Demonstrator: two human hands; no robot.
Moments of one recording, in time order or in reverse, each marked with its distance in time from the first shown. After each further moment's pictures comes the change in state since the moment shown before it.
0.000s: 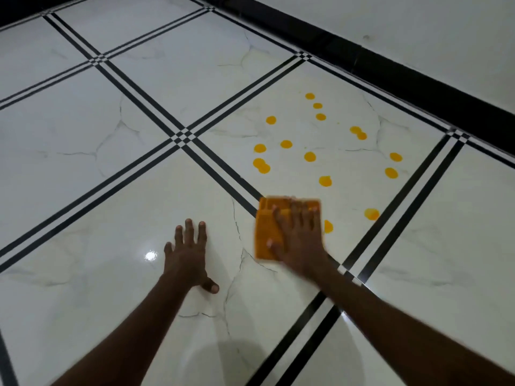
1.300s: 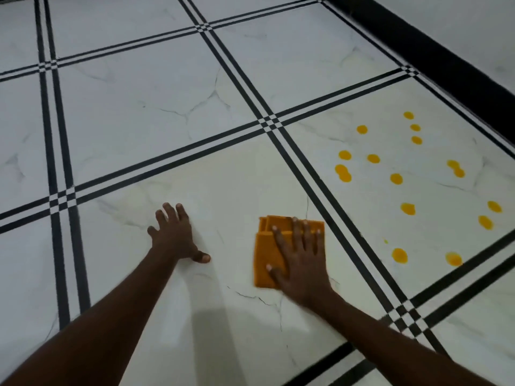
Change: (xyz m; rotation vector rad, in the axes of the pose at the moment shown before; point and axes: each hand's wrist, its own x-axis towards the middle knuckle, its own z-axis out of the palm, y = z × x) left_hand -0.017 -0.162 0.034 -0.245 -0.023 -0.390; right_hand -0.012 -0.128 0.024 0.036 -0.105 -0.269
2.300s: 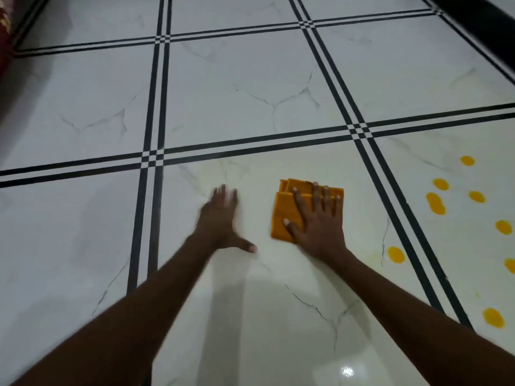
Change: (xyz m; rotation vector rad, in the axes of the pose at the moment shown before) left_hand -0.018 -0.065 0.020 -0.232 0.162 0.103; right_hand 0.133 -0.080 0.021 -0.051 -0.018 -0.199
